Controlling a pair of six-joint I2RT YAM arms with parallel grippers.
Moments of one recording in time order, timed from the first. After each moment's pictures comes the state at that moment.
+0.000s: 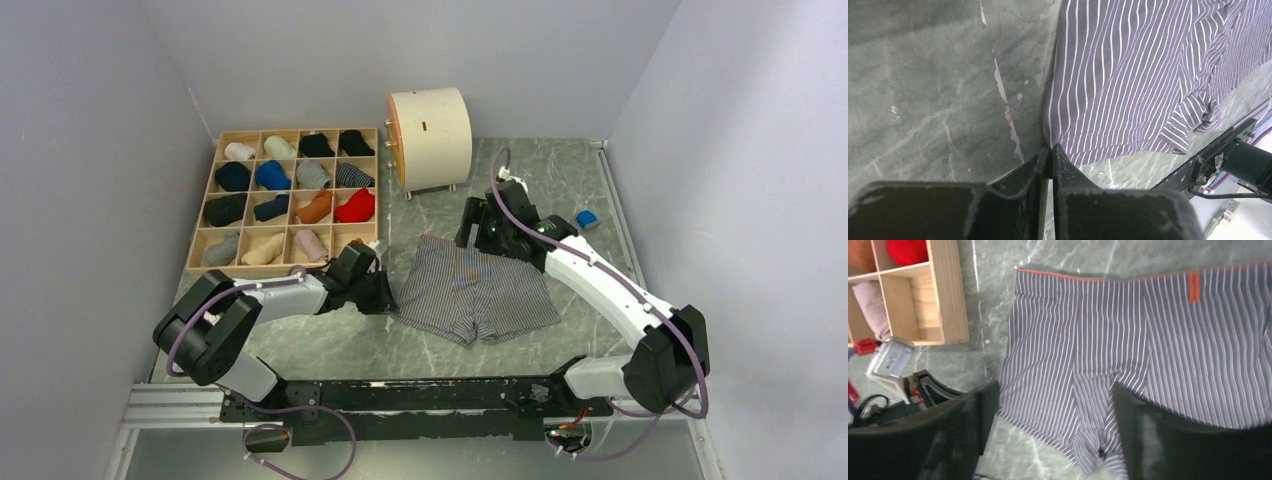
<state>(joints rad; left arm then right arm) -0.67 1.50 0.61 -0.01 0.26 -0.74 0.54 1.32 1.09 -0.62 0.11 0.65</state>
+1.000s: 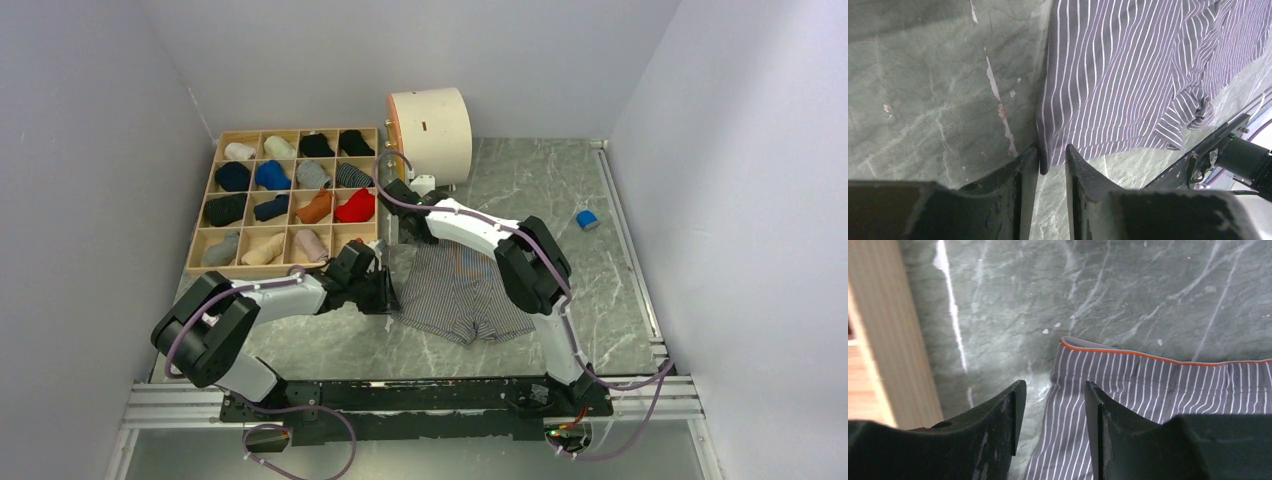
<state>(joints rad) -0.66 1.50 0.61 -0.01 0.28 -0.74 0.78 2.13 1.68 -0.66 0.44 0.73</state>
